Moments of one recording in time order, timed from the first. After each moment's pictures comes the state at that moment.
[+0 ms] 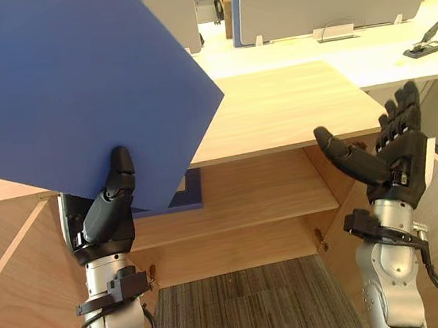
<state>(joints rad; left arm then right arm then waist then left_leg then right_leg) 0.35 0.08 0.09 -0.61 -0.72 -0.22 -0.05 0.12 0.05 -0.10 -0.47 0.11 -0.19 -0.25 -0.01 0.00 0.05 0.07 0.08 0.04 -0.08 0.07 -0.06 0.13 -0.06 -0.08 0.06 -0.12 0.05</state>
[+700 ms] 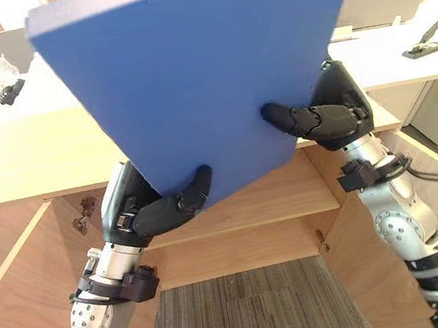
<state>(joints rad) 0.31 0.49 -0.03 -0.58 -0.56 -0.22 -0.18 -0.34 -0.64 0.18 -0.26 0.95 -0.16 0.18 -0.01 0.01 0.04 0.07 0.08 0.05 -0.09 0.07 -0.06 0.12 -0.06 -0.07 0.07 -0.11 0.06</state>
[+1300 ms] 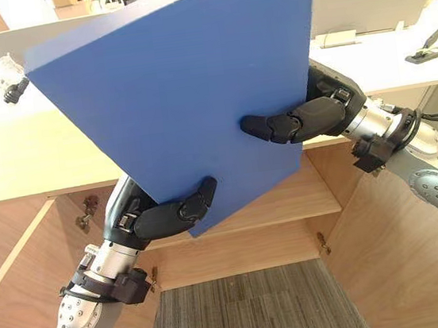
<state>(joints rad) 0.31 0.69 -0.09 -0.50 -0.68 -0.26 -0.16 -0.58 -1.08 0.45 -0.20 1.10 -0.17 0.32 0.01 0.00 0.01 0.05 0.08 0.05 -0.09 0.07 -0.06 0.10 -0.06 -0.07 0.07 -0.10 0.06</state>
